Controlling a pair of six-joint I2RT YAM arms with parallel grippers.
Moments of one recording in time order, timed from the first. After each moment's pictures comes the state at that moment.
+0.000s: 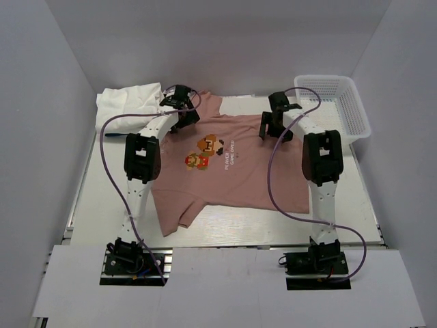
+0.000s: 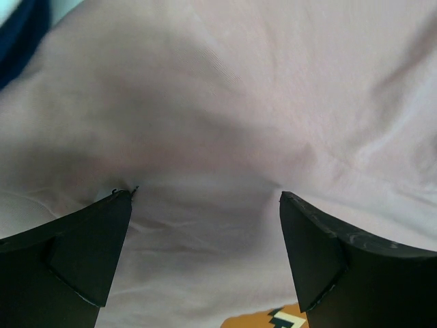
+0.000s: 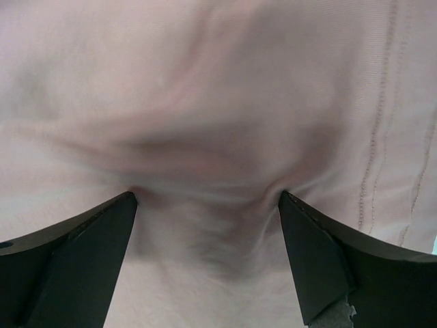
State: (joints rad) left arm -0.27 2.51 2.23 -0.70 -0.25 -0.66; right arm 0.25 2.28 1.83 -0.67 0.17 0.35
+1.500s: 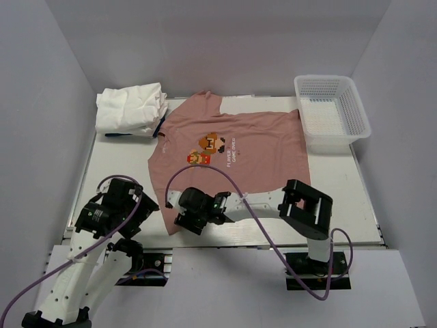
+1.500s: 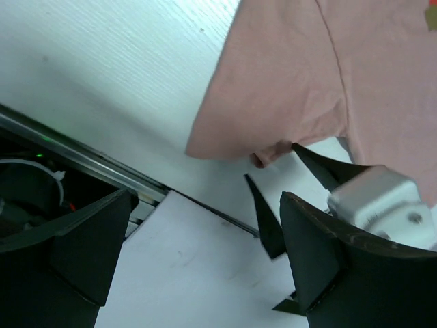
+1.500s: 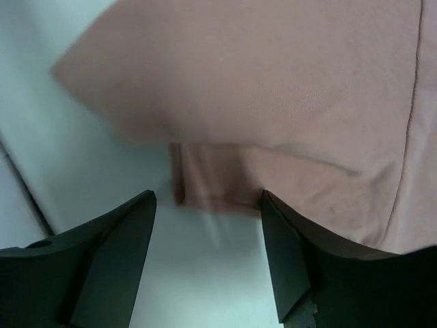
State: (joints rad) left arm -0.31 0.61 0.78 -1.27 -0.10 -1.10; right arm 1.29 1.87 1.18 -0.22 0.01 -0.05
